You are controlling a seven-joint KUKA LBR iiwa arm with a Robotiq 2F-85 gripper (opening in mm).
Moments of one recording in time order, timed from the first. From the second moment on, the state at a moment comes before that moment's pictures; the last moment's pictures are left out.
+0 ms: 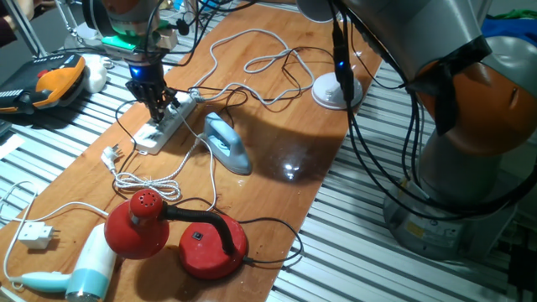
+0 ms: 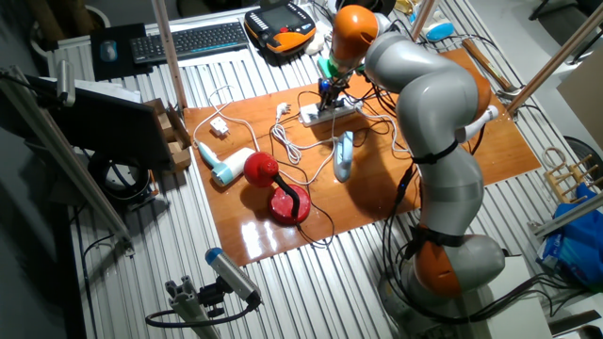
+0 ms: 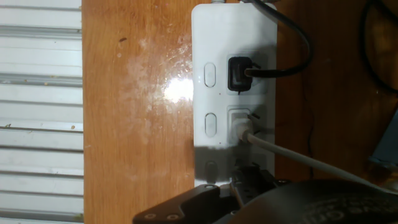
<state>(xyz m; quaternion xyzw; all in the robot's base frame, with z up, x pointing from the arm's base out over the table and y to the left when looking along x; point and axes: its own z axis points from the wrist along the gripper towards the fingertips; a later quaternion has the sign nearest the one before) 0.698 0.049 0.081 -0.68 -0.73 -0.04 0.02</state>
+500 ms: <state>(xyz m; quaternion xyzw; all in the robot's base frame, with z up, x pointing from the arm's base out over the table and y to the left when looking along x) 0.699 0.049 0.079 -0.67 -0.74 -0.04 0.02</state>
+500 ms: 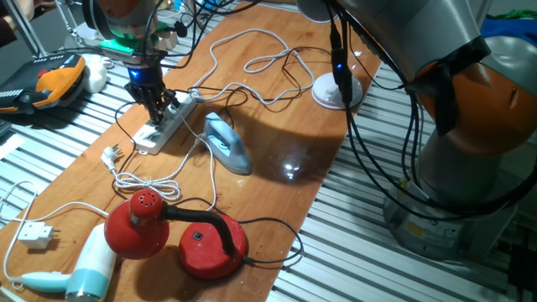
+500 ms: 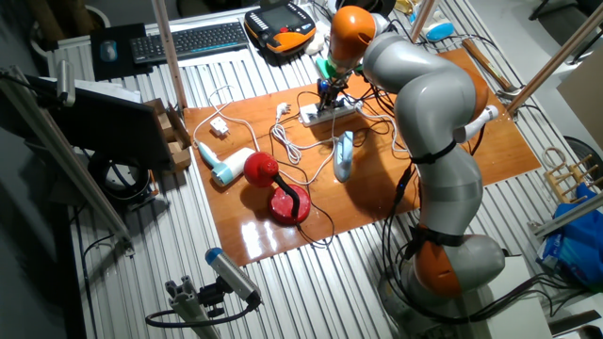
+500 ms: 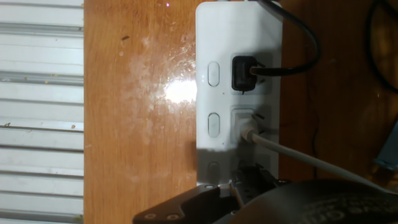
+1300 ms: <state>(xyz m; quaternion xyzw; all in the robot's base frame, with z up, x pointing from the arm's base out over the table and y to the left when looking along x) 0.703 0.048 0.077 -0.67 -0.74 -0.04 0.02</state>
